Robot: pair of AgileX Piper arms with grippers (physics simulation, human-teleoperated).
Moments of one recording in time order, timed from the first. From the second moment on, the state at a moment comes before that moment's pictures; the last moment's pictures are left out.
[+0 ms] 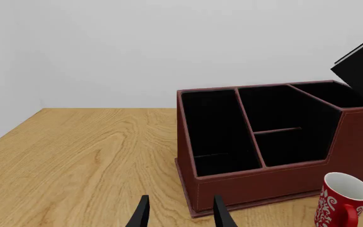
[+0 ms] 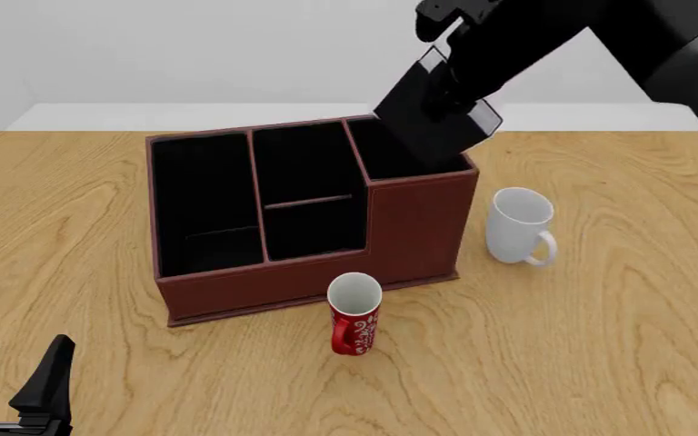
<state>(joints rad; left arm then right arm) 0.00 0.00 0.00 0.00 0.00 0.43 1.79 -2.11 1.22 -0.50</state>
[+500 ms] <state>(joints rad) 0.00 0.00 0.00 0.00 0.00 0.42 1.85 -2.13 1.22 -0.51</state>
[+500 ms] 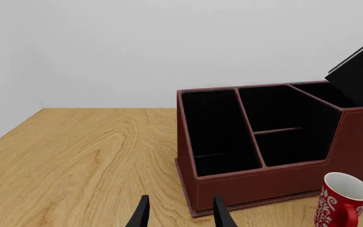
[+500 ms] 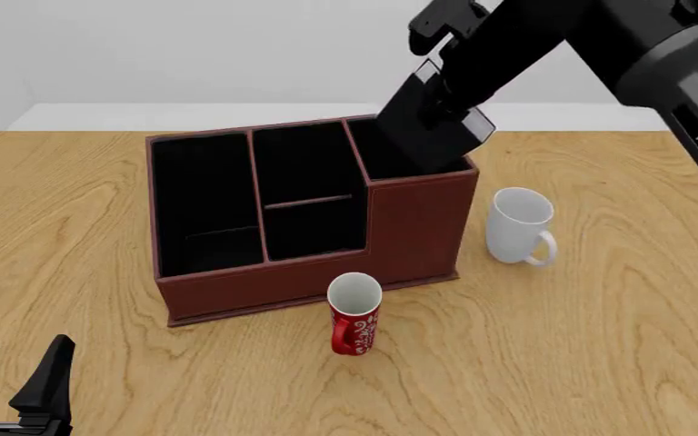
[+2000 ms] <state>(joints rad) 0.00 0.00 0.00 0.00 0.00 0.37 2.08 -2.30 1.22 -0.54</state>
